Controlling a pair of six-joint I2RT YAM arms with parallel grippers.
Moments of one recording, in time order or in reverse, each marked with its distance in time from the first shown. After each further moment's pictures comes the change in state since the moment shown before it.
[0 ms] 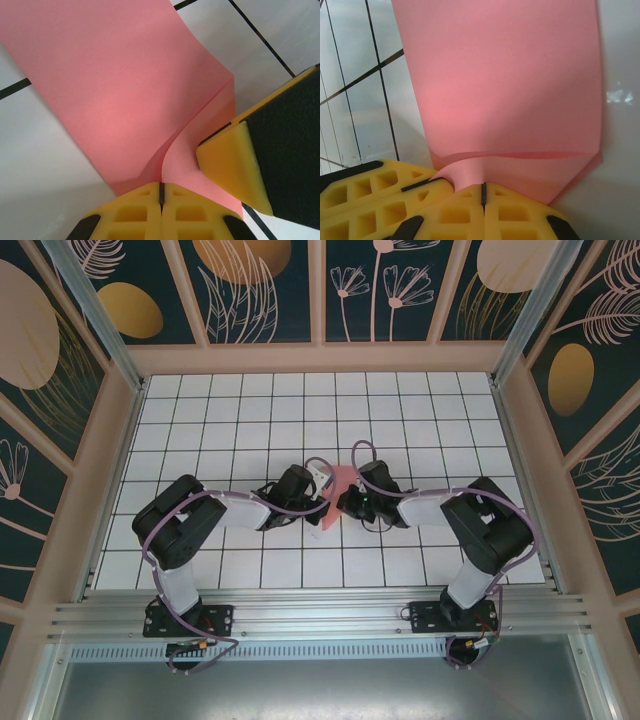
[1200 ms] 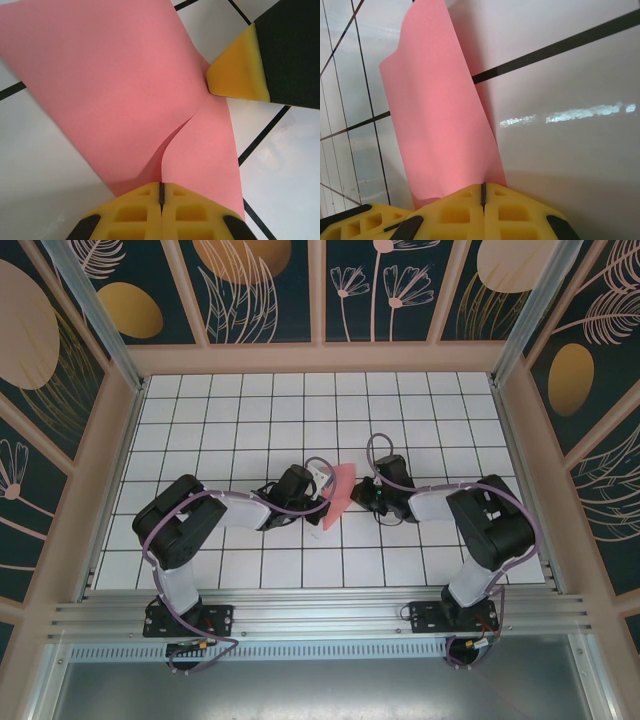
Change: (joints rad) left arm 0.000 0.002 0.002 0.000 0.000 0.000; right arm -0.130 0.006 -0.025 0.048 -0.024 -0.058
